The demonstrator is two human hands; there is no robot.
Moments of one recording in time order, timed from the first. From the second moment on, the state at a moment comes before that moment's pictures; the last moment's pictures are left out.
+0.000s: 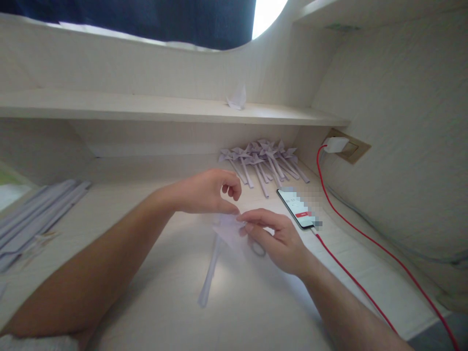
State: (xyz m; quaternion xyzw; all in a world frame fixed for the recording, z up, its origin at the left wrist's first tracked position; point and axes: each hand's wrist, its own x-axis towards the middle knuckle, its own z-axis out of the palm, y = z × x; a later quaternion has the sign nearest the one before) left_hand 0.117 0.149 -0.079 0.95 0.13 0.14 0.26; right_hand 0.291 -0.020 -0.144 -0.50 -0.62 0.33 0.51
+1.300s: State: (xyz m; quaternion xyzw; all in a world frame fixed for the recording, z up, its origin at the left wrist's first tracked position) left_hand 0.152 0.107 -0.109 0.84 0.20 0.47 0.18; right_hand 0.304 -0.002 -0.145 -0.56 -0.33 0.32 0.69
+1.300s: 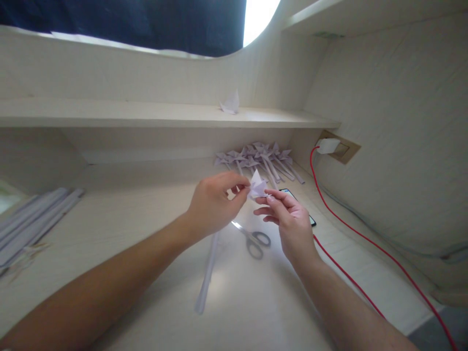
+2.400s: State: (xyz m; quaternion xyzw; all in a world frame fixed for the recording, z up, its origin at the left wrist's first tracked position) left_hand 0.150 0.123 -0.128 0.85 0.12 0.51 0.02; right_hand 0.294 -0.006 -0.143 -0.56 -0.38 0.29 0.68
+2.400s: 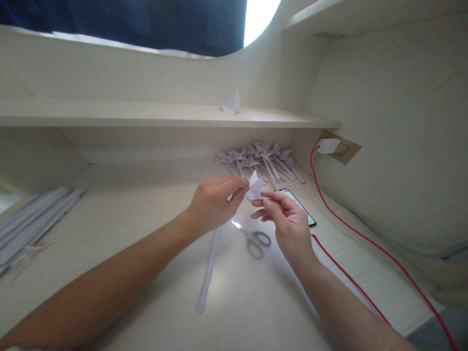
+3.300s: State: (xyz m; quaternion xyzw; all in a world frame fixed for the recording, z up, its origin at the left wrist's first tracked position) left_hand 0.151 0.116 -0.116 0.89 0.05 0.44 0.11; right_hand 0.291 -0.007 -0.150 -0.56 -0.44 0.24 0.65
